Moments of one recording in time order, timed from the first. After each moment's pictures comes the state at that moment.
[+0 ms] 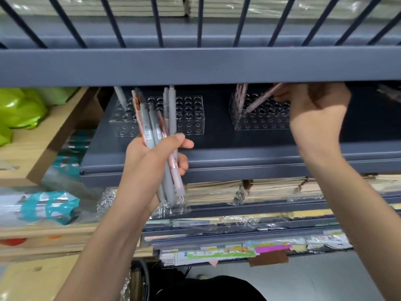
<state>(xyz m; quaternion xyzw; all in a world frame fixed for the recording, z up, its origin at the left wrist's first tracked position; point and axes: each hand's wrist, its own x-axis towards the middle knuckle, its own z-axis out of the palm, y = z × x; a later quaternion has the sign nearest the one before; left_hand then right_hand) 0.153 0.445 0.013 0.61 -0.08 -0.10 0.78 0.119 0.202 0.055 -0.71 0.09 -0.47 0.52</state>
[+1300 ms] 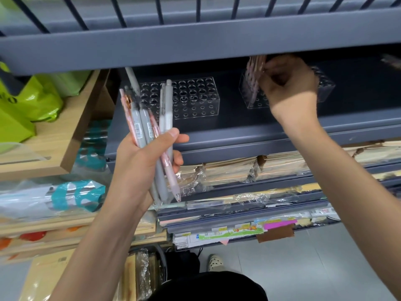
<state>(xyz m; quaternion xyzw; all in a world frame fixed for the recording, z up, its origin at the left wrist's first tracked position) 0.150 0.504 0.011 0.59 -0.09 -0.15 0.79 0.148 0.229 0.035 -0.80 0.18 -0.39 0.43</state>
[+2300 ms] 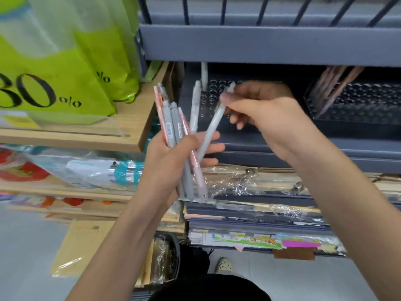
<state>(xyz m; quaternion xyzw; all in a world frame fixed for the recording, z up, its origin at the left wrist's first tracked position) 0.155 0.561 0.011 0.60 -0.08 -0.11 0.79 0.165 0.382 0.060 -0.74 0.01 -0.09 0.66</state>
